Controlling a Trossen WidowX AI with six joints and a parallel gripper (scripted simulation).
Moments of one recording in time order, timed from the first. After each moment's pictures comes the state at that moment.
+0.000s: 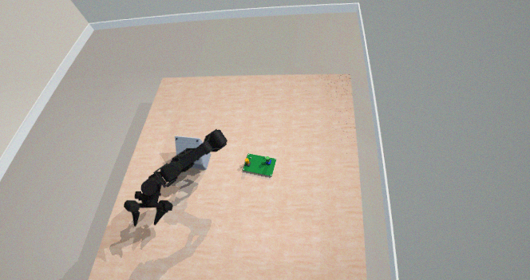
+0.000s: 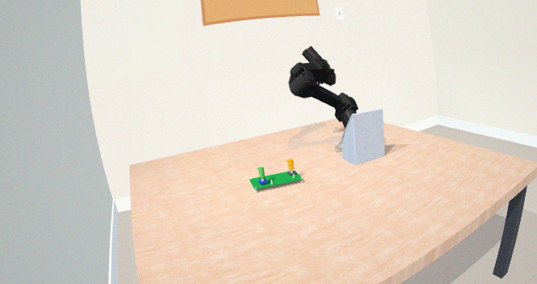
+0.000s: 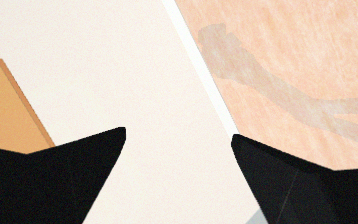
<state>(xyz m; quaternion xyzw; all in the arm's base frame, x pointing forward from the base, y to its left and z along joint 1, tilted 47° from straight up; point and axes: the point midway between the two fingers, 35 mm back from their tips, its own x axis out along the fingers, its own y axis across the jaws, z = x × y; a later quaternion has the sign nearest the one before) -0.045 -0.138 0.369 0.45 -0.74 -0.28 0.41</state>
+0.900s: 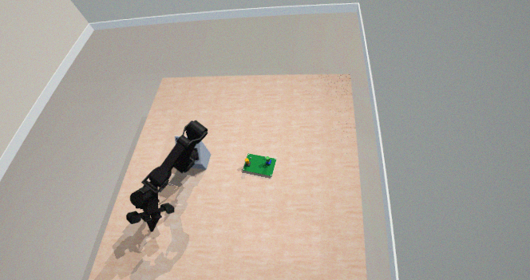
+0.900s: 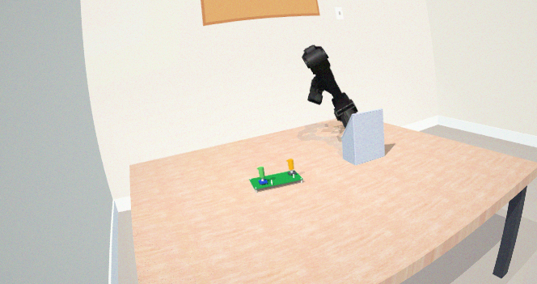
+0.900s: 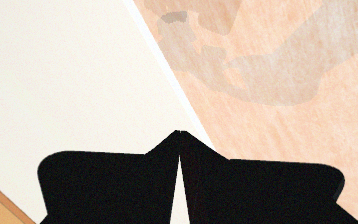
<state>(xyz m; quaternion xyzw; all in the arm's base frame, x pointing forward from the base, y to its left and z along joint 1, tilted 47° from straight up) -0.050 -0.183 0.350 0.54 -0.68 -0.31 0.39</state>
